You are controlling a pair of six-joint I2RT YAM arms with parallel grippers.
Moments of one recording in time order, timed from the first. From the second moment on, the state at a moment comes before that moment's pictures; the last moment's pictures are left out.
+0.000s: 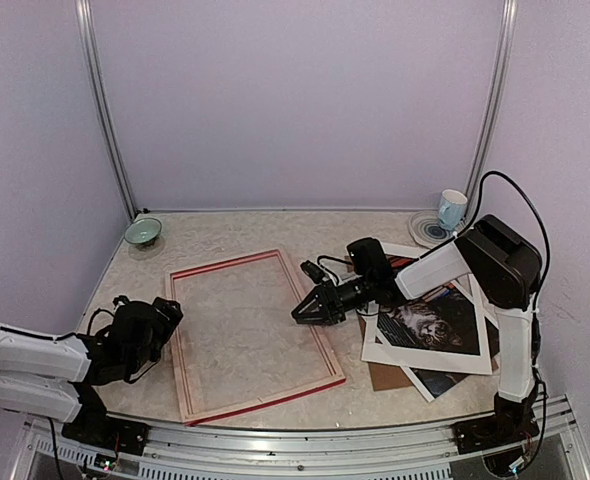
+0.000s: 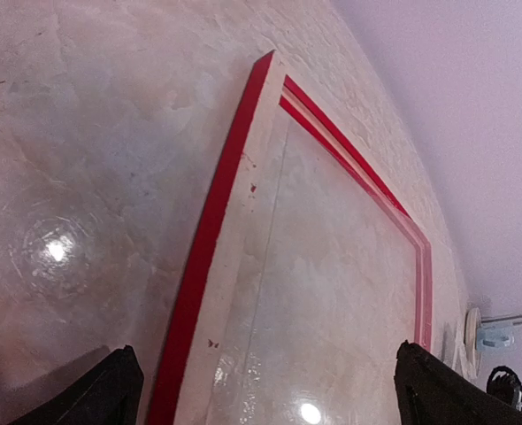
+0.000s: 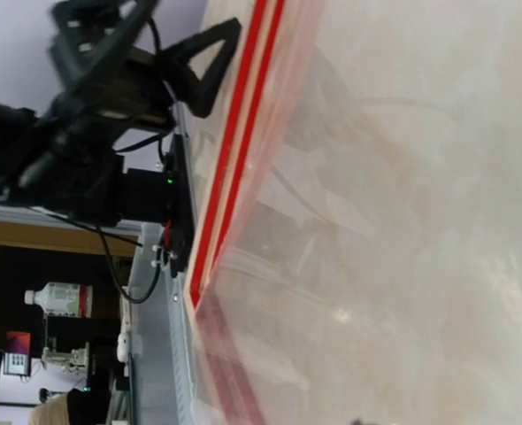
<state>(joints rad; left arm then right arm) -0.71 1.12 0.18 0.32 -0.56 -1.34 0.67 2.10 1.11 0.39 -1.09 0.70</state>
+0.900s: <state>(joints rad) -0.61 1.13 0.14 0.35 -0.54 -1.34 0.67 2.10 1.17 0.16 -1.06 0.67</state>
